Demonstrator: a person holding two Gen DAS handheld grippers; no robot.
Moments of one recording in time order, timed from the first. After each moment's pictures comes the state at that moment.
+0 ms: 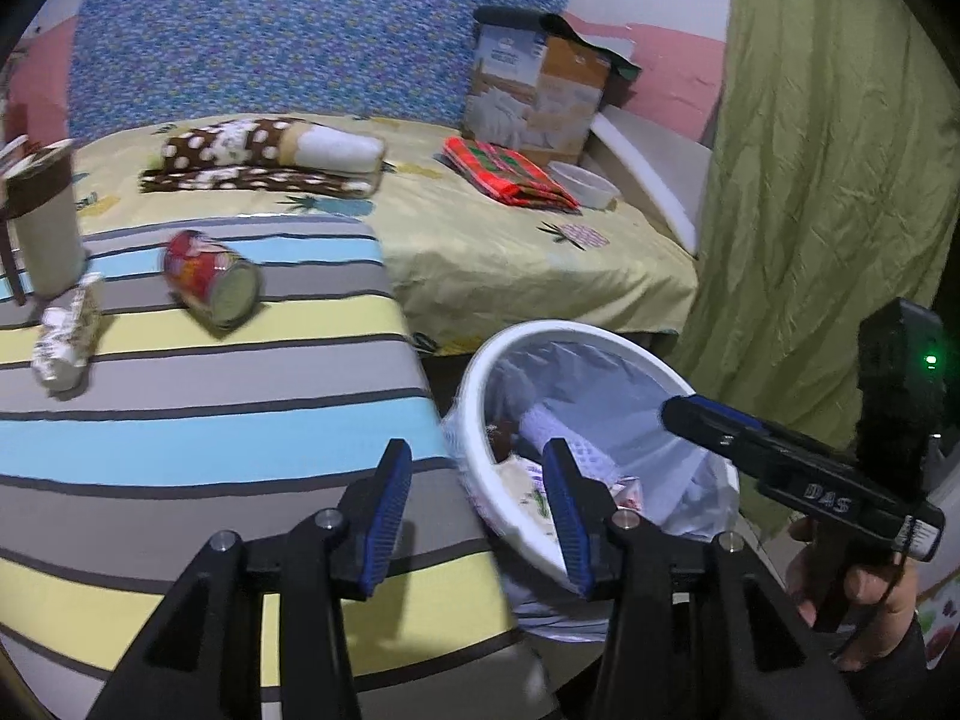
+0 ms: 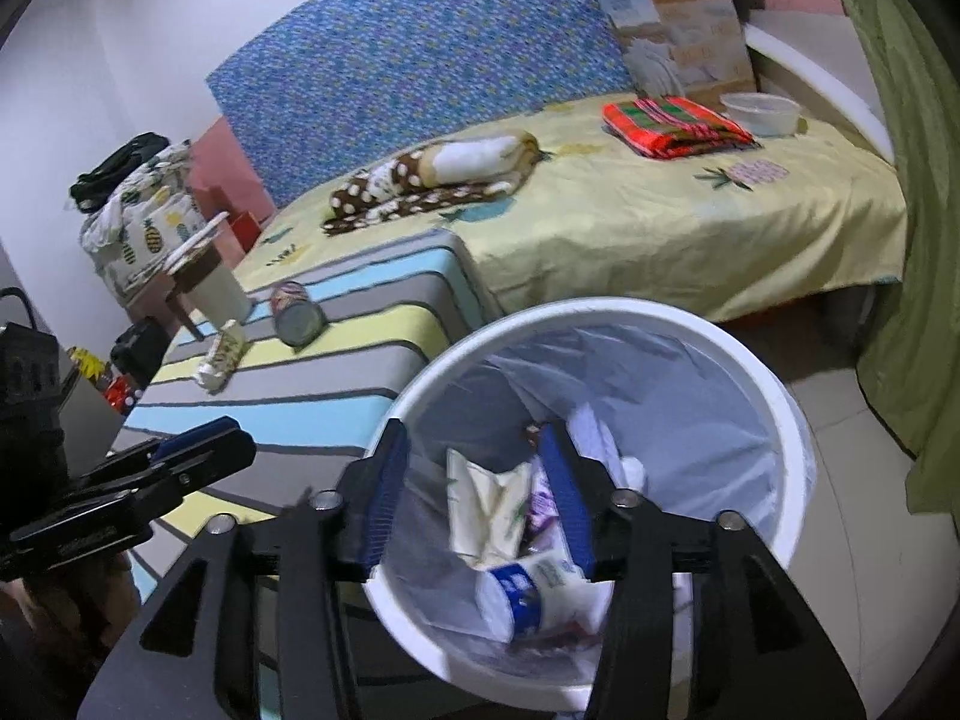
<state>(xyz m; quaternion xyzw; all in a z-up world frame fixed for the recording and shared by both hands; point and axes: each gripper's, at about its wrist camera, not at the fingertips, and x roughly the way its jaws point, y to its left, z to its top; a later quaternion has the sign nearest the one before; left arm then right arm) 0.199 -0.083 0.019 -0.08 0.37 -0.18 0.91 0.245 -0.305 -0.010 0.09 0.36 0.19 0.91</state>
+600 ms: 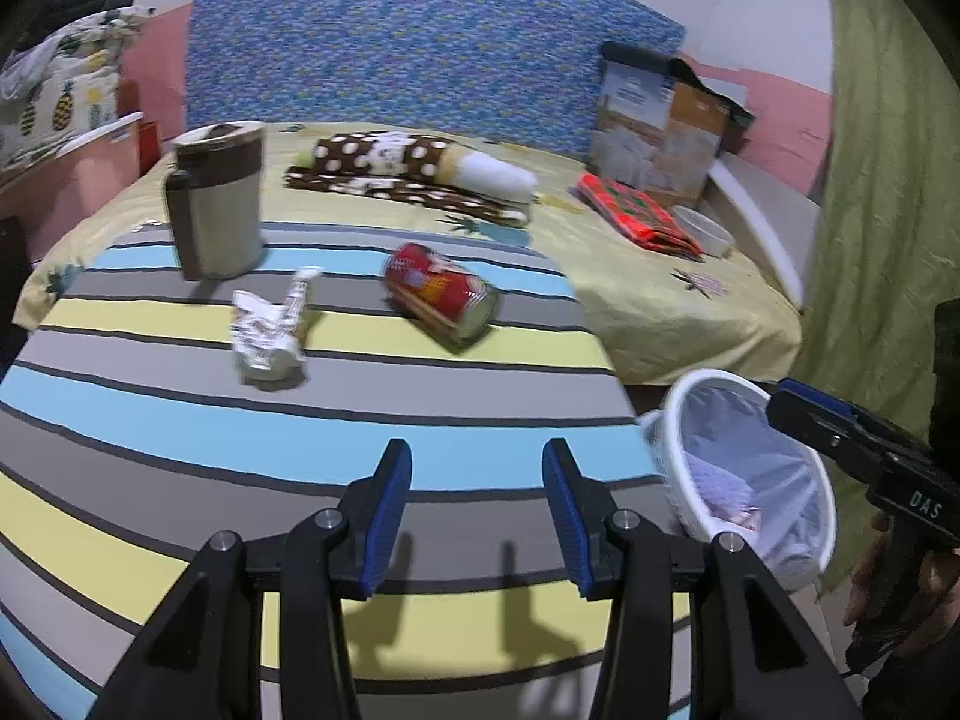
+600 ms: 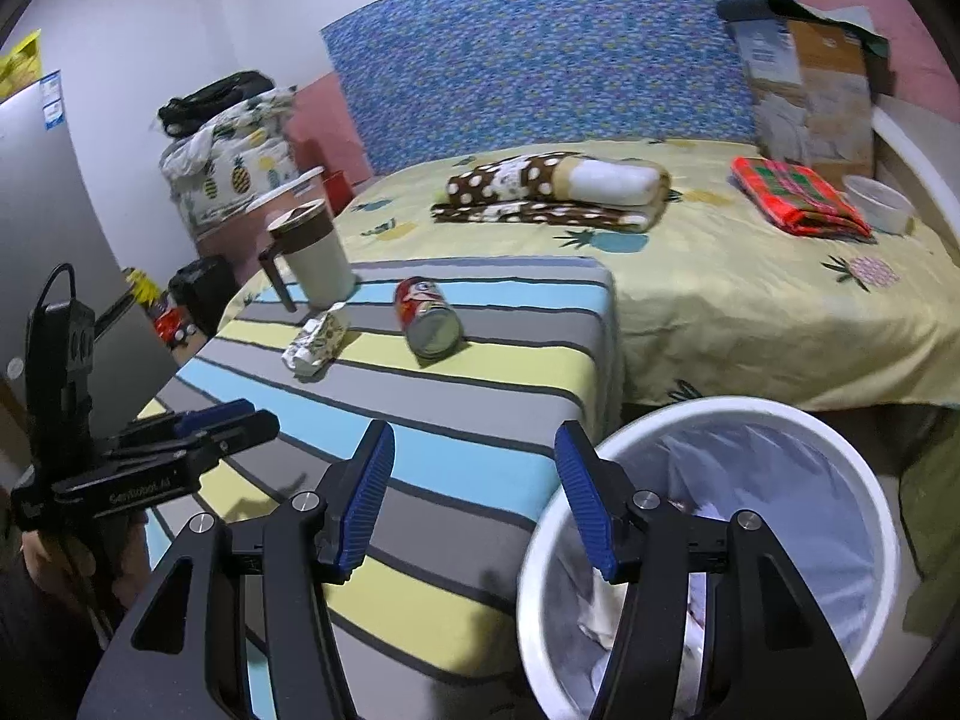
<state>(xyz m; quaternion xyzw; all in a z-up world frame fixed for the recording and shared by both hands) 0.197 0.028 0.021 -0.10 0.36 -0.05 0.93 0.262 -0.226 0.011 0.00 0.34 0.29 0.89</state>
